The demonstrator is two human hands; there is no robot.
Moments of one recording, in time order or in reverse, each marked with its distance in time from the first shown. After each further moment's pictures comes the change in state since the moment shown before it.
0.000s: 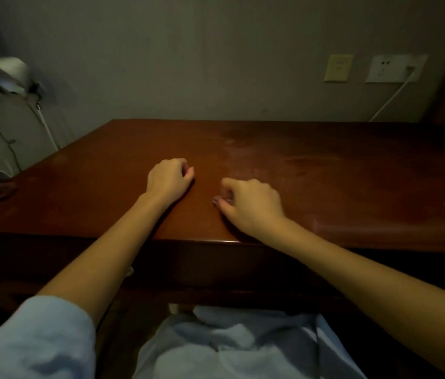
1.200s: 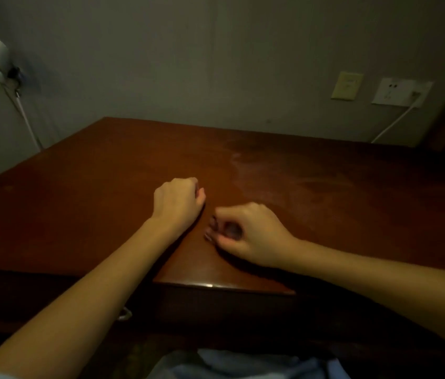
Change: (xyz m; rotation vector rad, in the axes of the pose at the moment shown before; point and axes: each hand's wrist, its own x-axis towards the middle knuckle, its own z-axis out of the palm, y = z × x) left_hand 0.006 -0.004 0.006 0.017 0.002 0.038; right_hand 0.033 0.001 0.007 0.211 -0.112 -0.357
